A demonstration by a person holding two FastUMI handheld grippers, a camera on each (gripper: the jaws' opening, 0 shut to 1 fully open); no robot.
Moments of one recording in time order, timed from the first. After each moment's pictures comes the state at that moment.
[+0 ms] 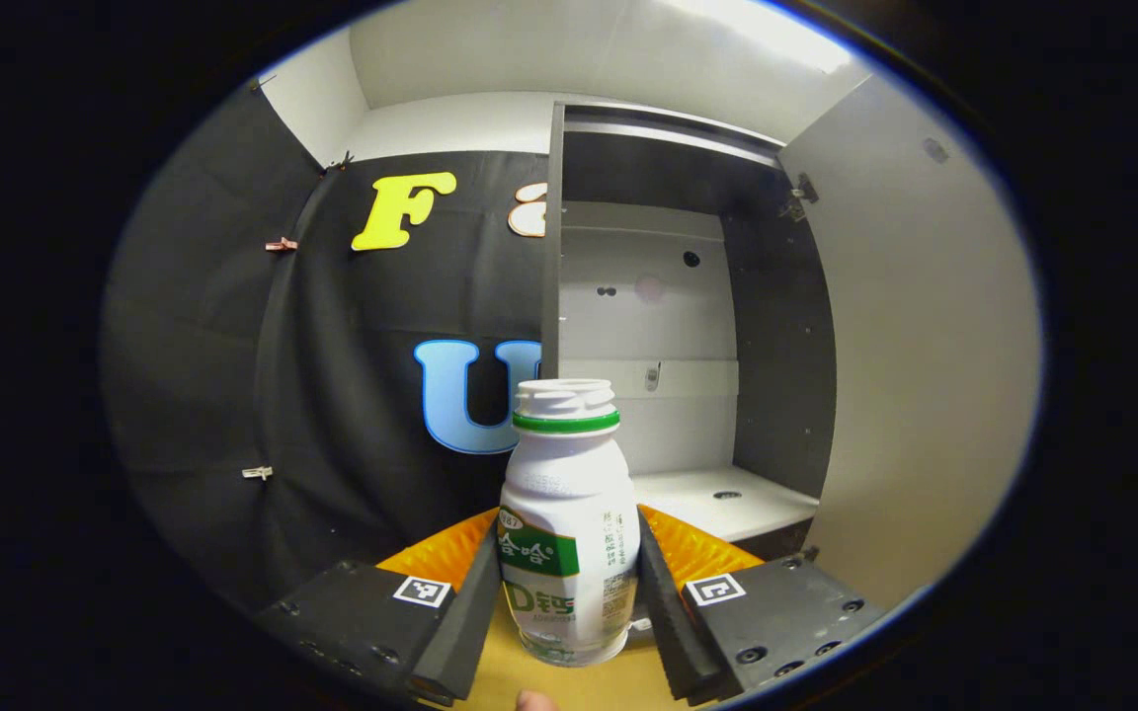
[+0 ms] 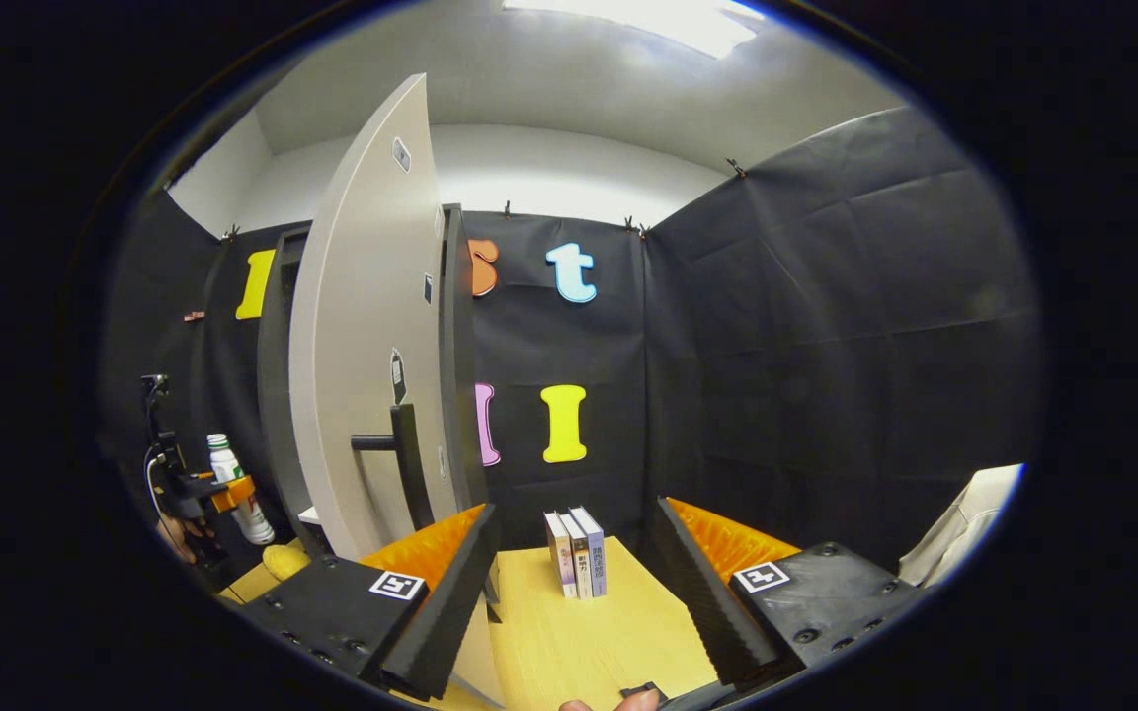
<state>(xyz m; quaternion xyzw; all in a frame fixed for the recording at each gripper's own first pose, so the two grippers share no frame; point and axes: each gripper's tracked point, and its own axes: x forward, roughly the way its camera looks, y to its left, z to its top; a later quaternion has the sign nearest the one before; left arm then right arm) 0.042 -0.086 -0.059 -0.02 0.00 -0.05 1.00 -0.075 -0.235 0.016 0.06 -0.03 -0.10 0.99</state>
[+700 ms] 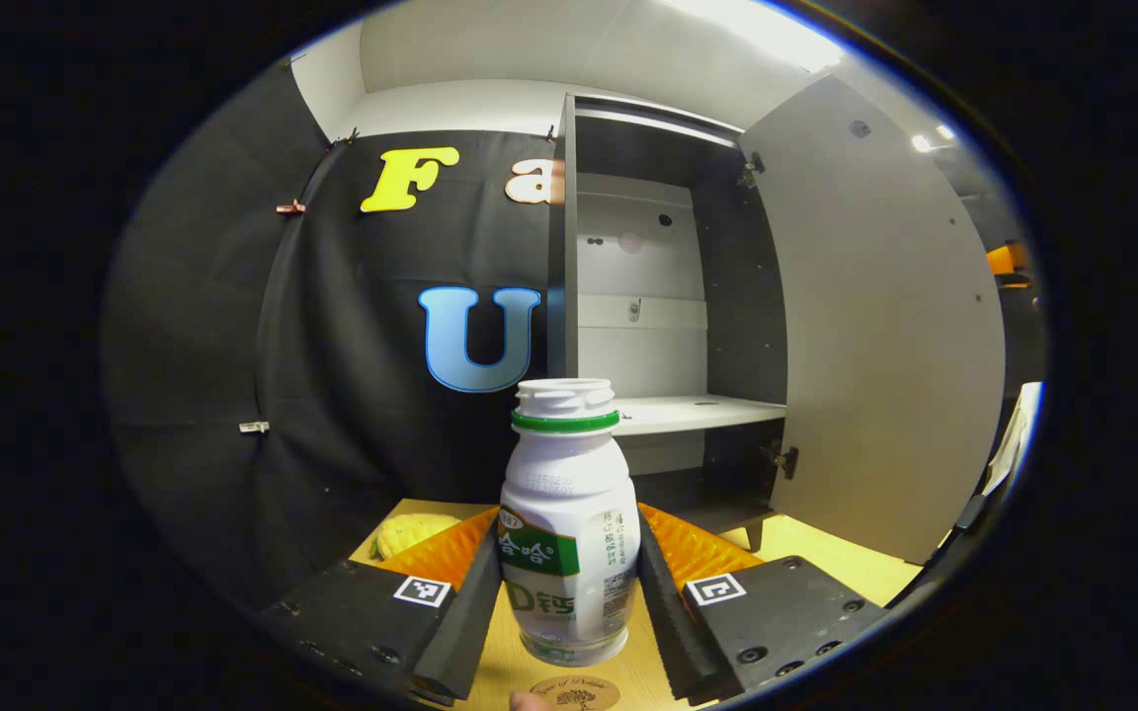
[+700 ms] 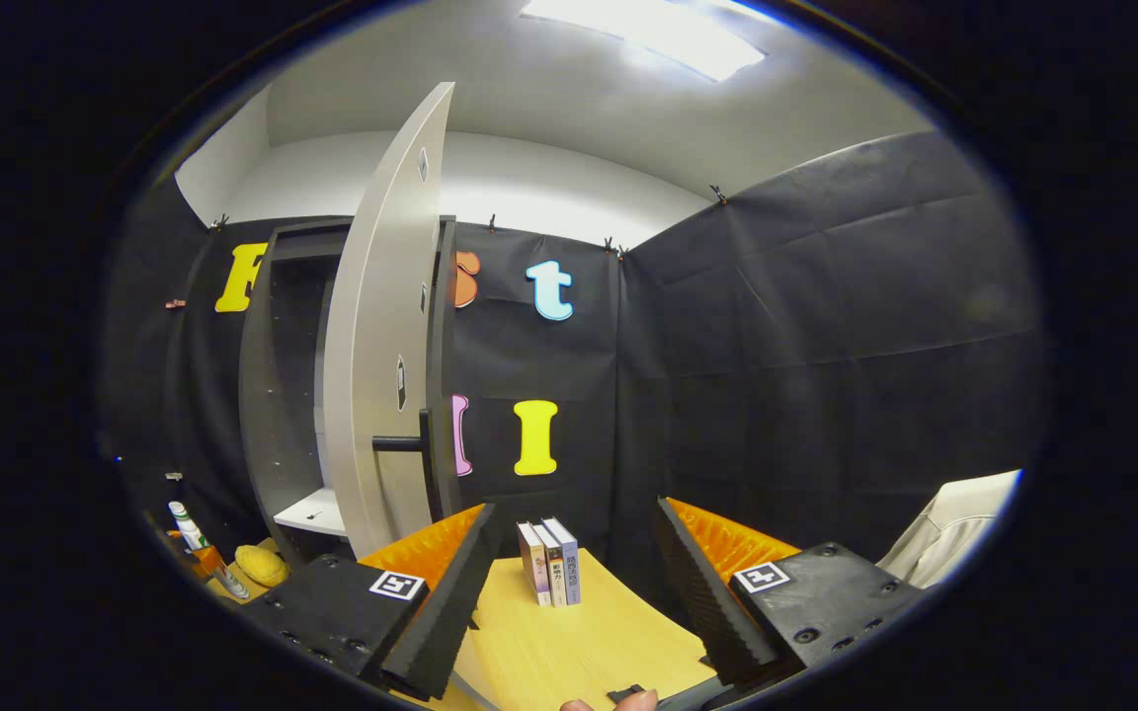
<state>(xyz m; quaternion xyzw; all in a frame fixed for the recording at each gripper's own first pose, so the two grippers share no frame) -0.046 -0.062 -0.186 -0.03 0.03 -0.11 0.99 -0.096 -0.232 0.023 0.03 -0.06 -0.16 0.98</state>
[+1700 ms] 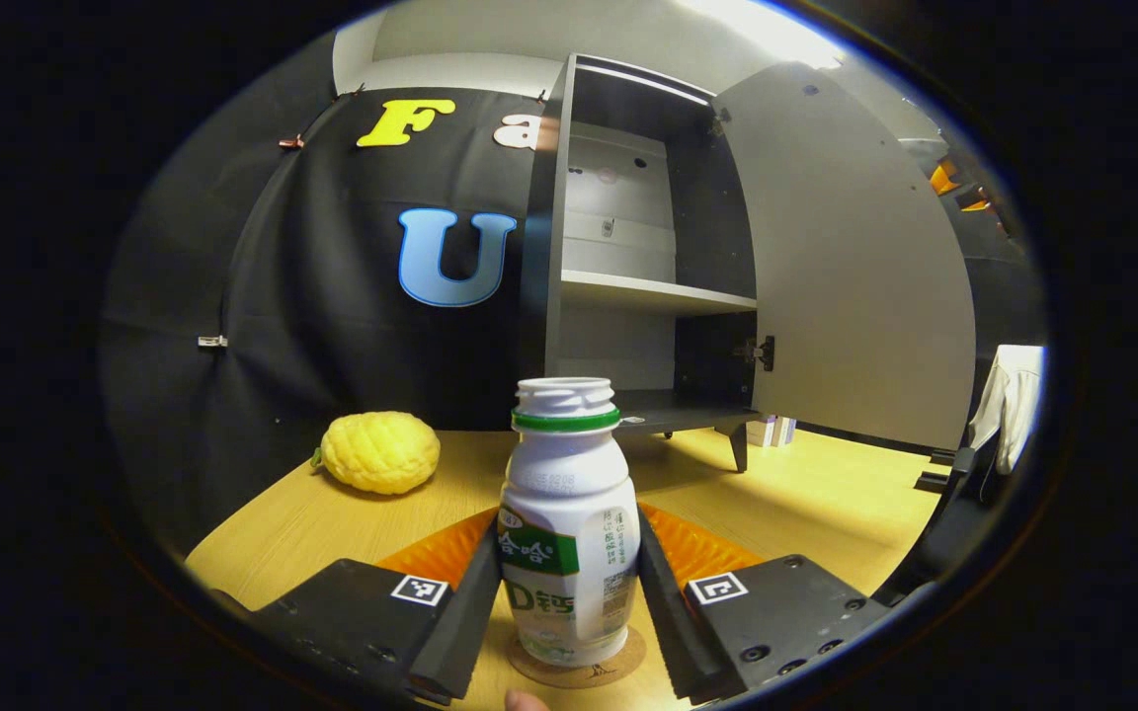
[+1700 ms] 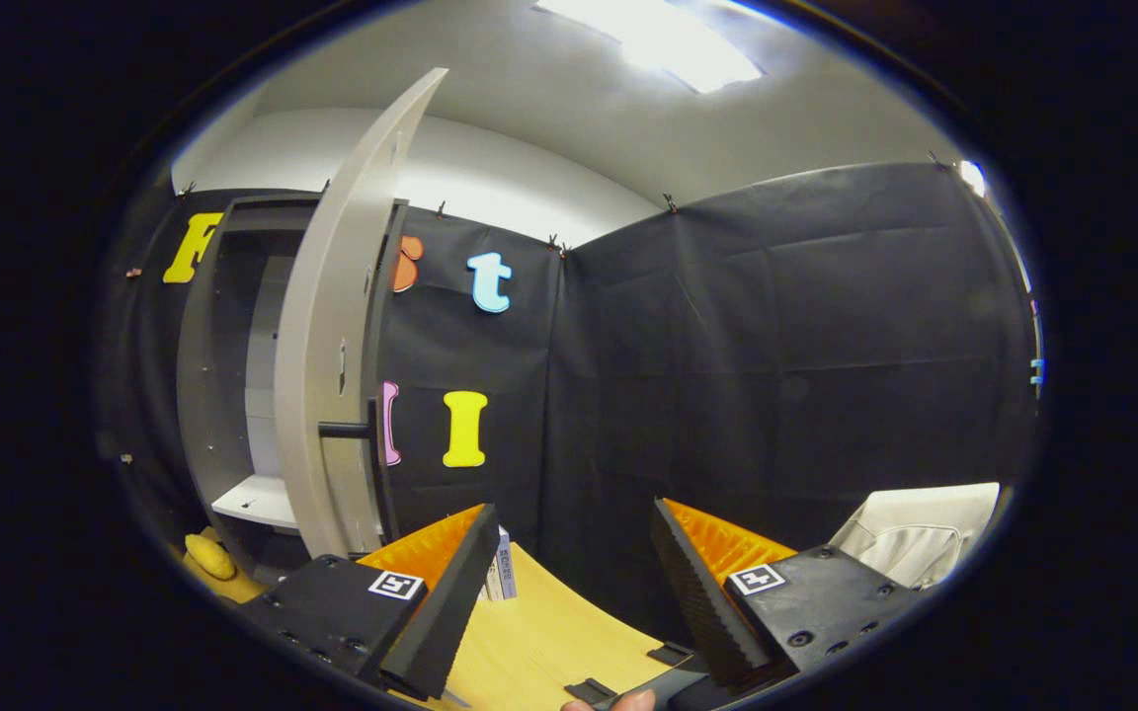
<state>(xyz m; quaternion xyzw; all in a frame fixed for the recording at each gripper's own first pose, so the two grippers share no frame) -0.057 -0.065 -0.353 -0.04 0.06 -0.17 0.98 -0.118 -0.264 0.018 0.02 -0.04 -0.28 0.96</state>
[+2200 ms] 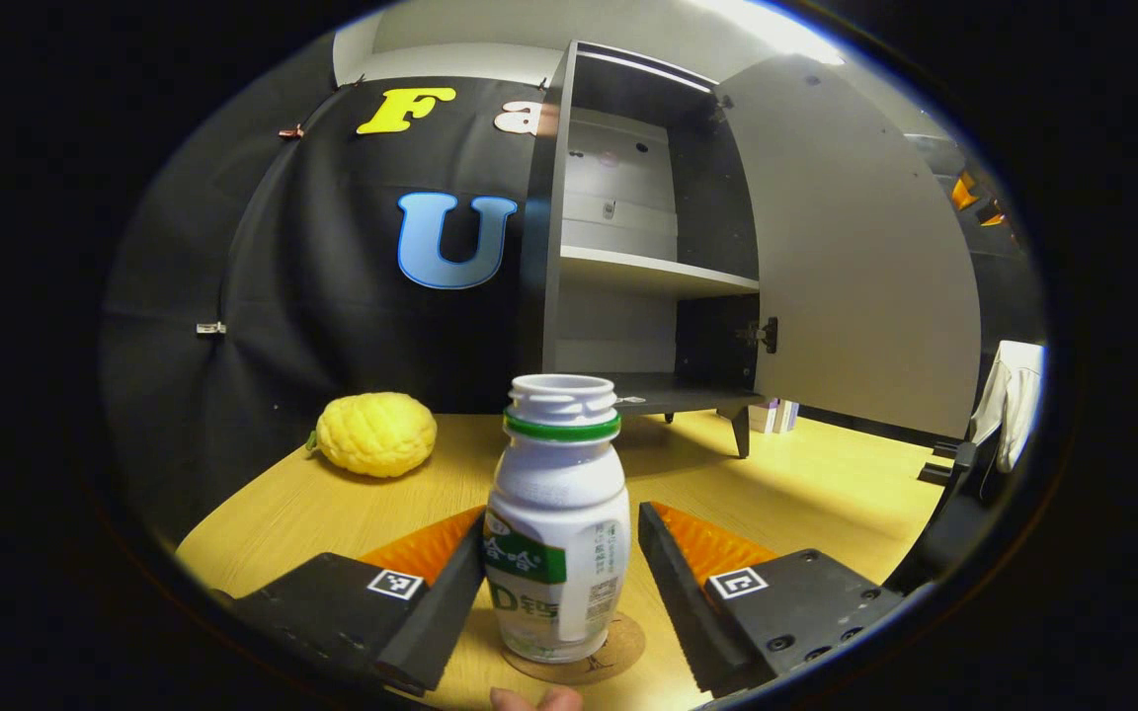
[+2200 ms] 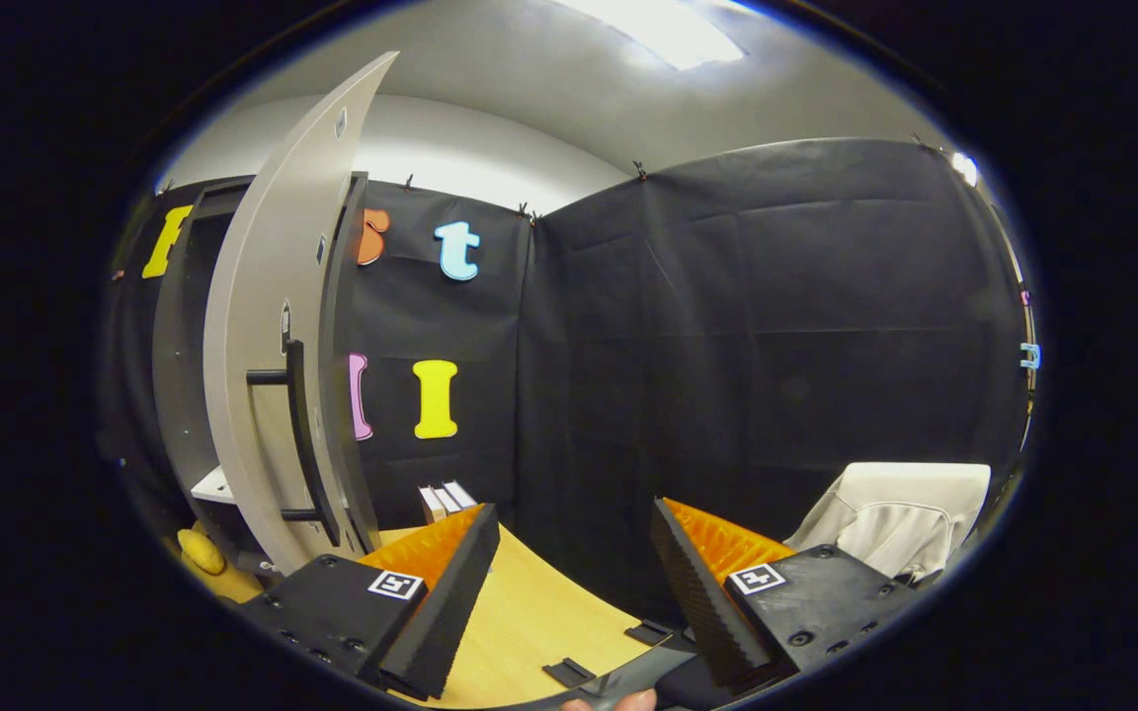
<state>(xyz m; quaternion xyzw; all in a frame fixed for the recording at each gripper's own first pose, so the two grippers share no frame) -0.059 -0.071 -0.363 -0.04 0.08 -0.16 0.98 -0.135 -0.295 -0.016 0.02 0.01 -0.30 0.95</state>
